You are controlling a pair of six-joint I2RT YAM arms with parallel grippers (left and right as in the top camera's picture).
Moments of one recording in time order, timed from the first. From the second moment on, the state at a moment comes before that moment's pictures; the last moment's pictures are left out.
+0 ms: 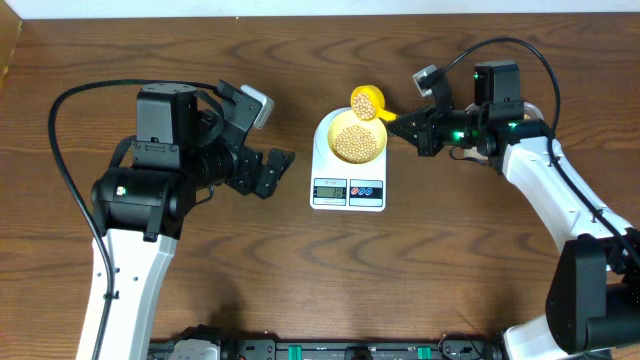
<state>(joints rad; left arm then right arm) -0.13 1.21 1.32 -0.95 0.44 0.28 0.15 1.70 1.15 -0.32 -0.88 -0.08</state>
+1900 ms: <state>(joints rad) -0.13 1.21 1.32 -0.95 0.44 0.28 0.15 1.70 1.15 -0.42 -0.81 -0.45</state>
